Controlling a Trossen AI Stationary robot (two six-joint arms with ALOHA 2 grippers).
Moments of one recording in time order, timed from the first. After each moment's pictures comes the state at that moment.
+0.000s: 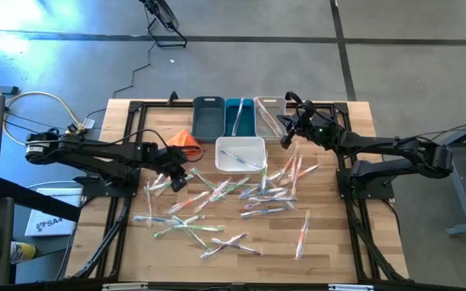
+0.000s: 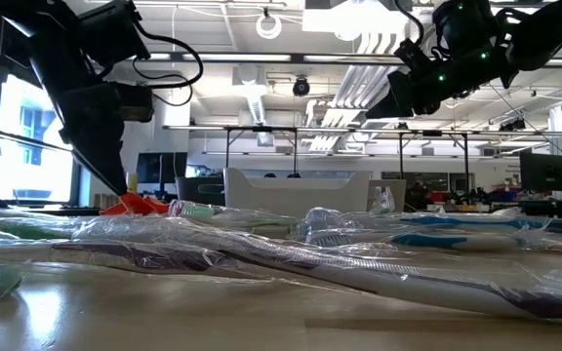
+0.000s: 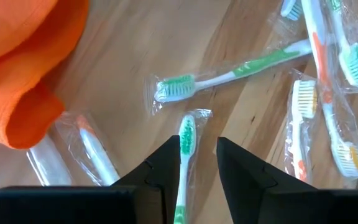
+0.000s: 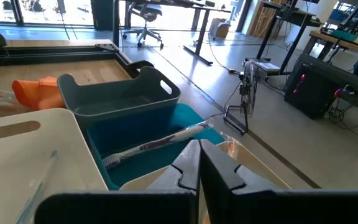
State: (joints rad) left arm 0.10 1.05 0.52 -0.44 -0.04 -0.42; right arm -0.47 1.10 0.48 0.41 0.18 -0.14
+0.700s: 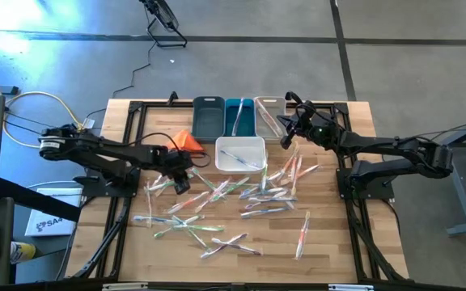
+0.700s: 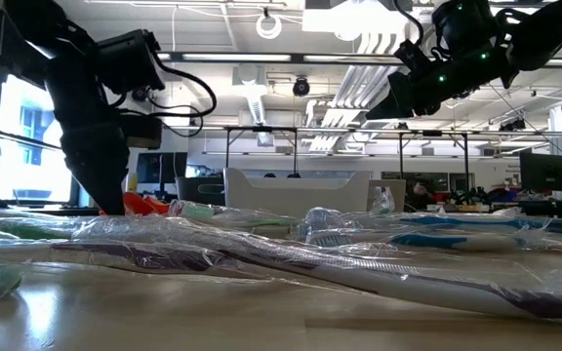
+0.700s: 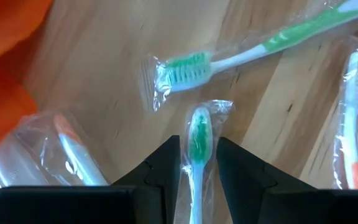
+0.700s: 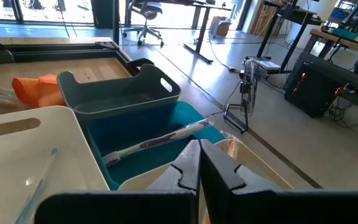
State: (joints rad) left arm 0.10 1.26 0.51 -0.35 -0.04 -0.37; right arm -0.47 1.10 0.48 0.40 0.18 -0.14
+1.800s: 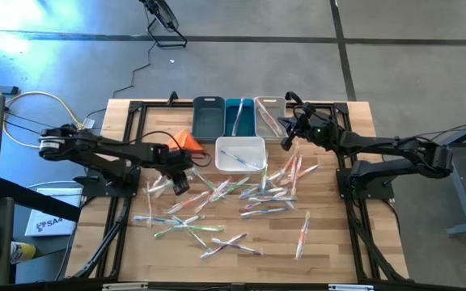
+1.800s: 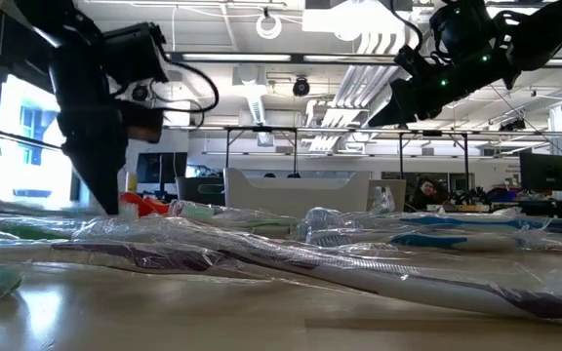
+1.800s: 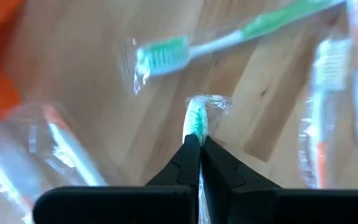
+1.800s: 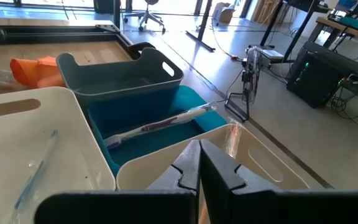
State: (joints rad) left arm 0.10 1.24 0.59 -0.49 0.04 -0.39; right arm -0.47 1.10 0.48 0.35 0.18 -0.15
